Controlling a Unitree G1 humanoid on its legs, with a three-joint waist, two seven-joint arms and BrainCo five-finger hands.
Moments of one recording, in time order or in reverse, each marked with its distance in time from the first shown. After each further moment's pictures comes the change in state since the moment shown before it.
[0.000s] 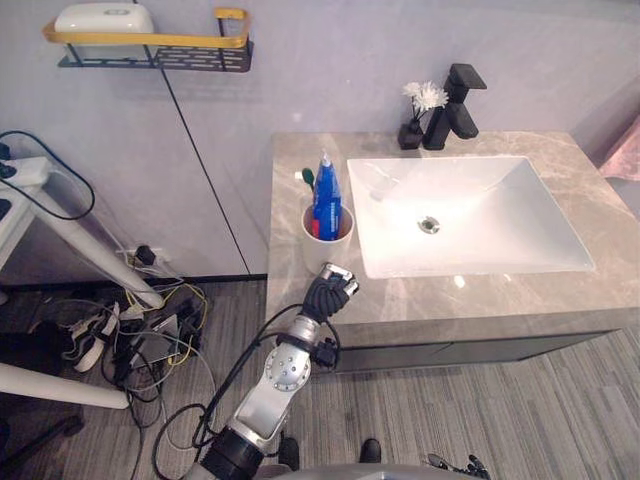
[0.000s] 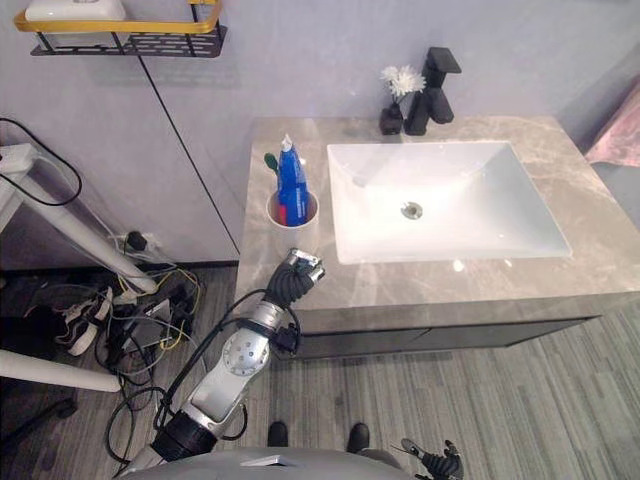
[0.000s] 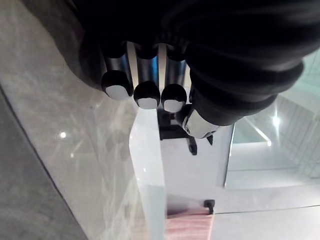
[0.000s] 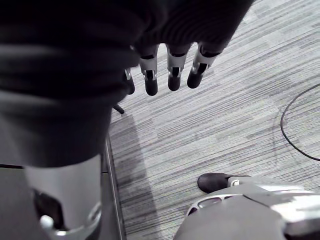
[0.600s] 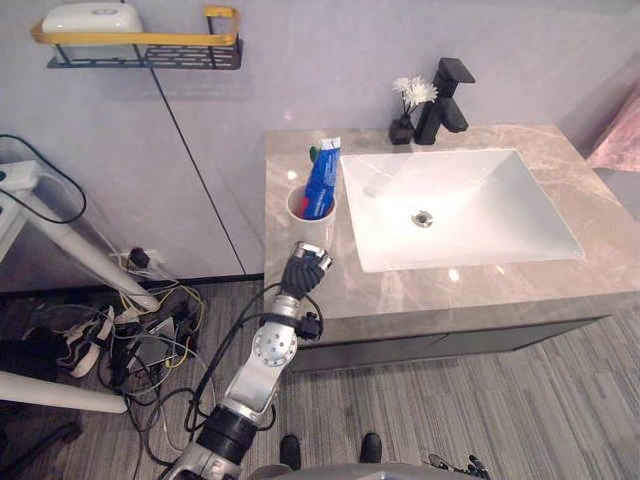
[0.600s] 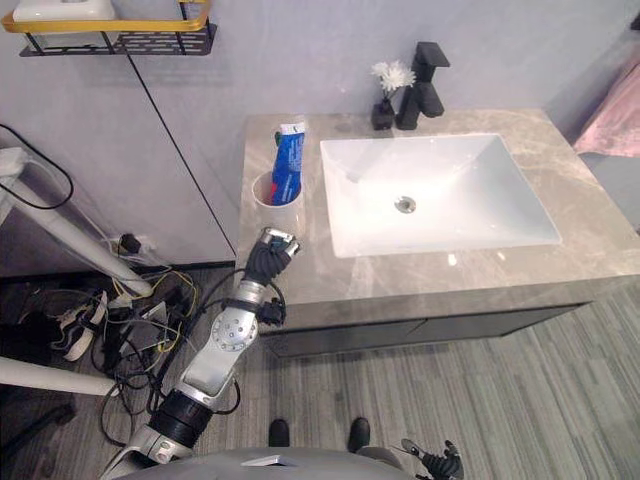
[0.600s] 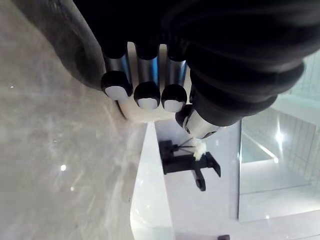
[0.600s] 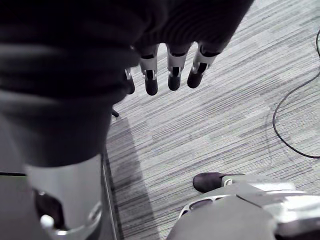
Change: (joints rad) left arm -0.102 0.008 0.132 0.057 0.035 0.033 0.071; right arm 0.002 0.000 -0.005 -0.002 -0.003 0.000 0.004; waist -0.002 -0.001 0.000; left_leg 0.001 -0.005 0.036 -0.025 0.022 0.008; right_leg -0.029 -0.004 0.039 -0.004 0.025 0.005
